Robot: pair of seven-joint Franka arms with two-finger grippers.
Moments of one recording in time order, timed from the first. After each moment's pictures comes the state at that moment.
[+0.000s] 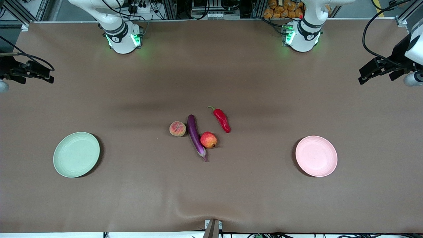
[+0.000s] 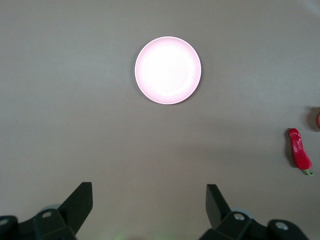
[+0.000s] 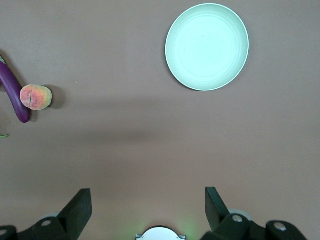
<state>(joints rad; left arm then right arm) -0.09 -0.03 -0.01 -1.54 0.02 1.51 -0.23 -0.07 -0.02 0.01 -1.57 0.03 1.43 -0.06</state>
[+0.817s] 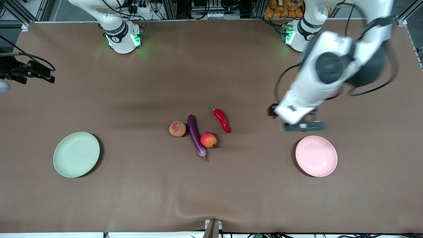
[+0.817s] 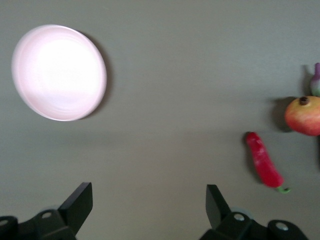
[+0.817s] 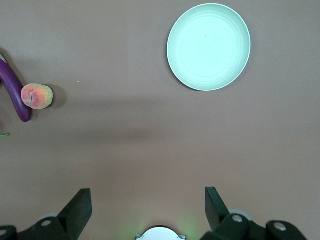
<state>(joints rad) -0.37 0.35 -0.14 -1.54 0.07 1.82 -0.54 -0.06 -0.01 0.01 -1.57 0.04 1.44 -0.06</state>
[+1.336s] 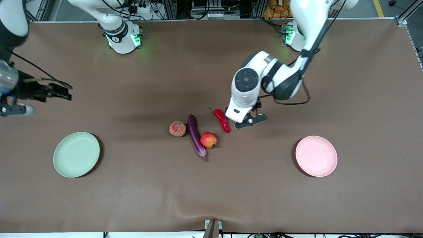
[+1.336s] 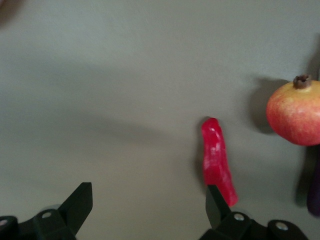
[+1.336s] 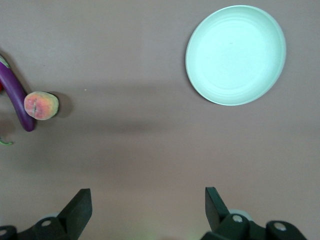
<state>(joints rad) -0.57 0.51 -0.15 -1.67 0.07 2.08 -1.05 -0.03 0.13 0.01 -1.59 0.10 1.55 -0.05</state>
